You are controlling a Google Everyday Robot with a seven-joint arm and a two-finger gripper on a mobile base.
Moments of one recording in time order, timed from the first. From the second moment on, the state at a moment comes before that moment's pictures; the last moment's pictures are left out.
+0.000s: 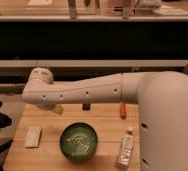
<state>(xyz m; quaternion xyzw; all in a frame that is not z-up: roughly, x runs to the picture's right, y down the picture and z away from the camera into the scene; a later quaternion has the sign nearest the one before) -0.223 0.090 0.723 -0.11 -0.18 -0.54 0.82</state>
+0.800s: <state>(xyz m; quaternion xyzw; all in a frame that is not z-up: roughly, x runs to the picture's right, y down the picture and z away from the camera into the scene) -0.247 0.097 0.730 -0.10 -0.20 -0.59 0.78</state>
